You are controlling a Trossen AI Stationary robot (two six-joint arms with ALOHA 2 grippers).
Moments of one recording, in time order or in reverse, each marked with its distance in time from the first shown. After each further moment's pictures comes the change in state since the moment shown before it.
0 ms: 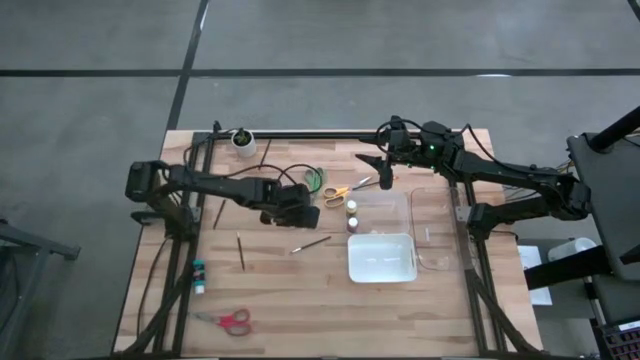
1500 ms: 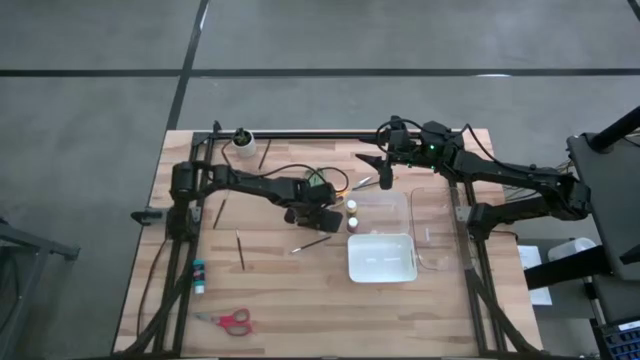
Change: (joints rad) left arm 0.040 0.330 0.247 0.033 0.147 0.152; right arm 0.000 0.000 0.000 0.002 0.000 0.000
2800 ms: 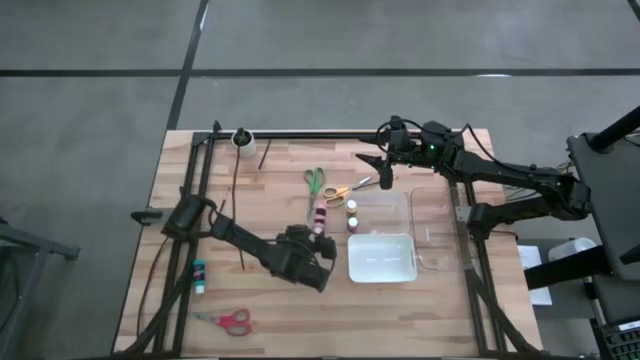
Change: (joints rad) left arm -0.488 0.104 0.019 -0.068 -1.193 -0.654; right arm 0.000 0.000 0.000 0.000 0.000 0.000
